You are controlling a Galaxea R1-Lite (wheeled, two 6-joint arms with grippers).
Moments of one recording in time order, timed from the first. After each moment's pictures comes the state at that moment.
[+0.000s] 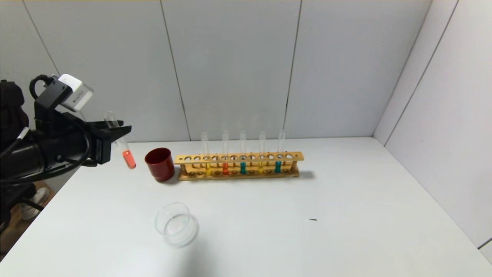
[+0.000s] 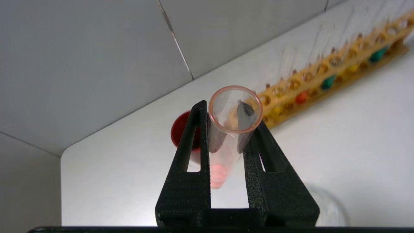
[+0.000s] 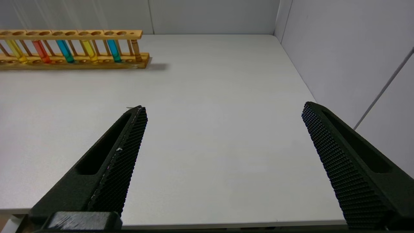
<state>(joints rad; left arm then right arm) -0.01 1.44 -0.75 -0.50 -0.34 0.34 0.00 0.00 0.00 0.00 0.00 0.00</state>
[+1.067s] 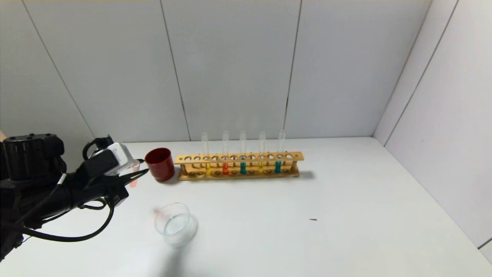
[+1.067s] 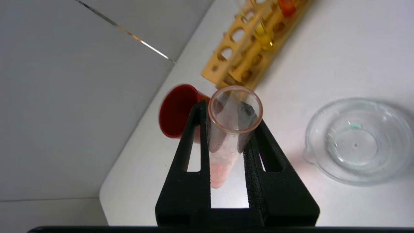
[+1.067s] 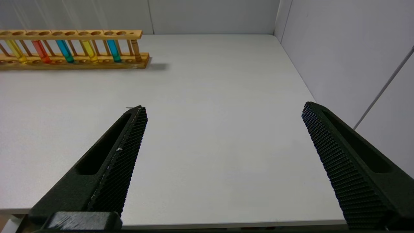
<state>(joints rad) -0.01 1.60 -0.48 -0.78 -0.45 0.88 0.00 0.00 0.00 0.00 0.00 0.00</state>
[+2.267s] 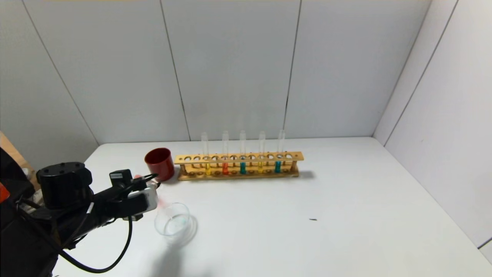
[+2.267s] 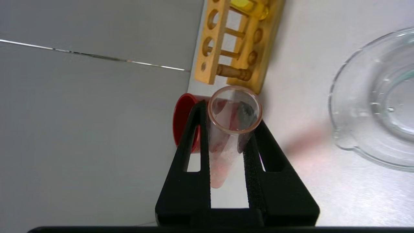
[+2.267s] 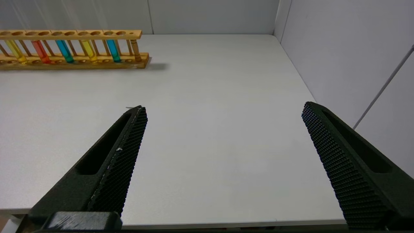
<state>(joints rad) -0.07 1.85 -0.28 -1.29 -0.37 1.27 0.00 0.00 0.00 0.00 0.00 0.00</state>
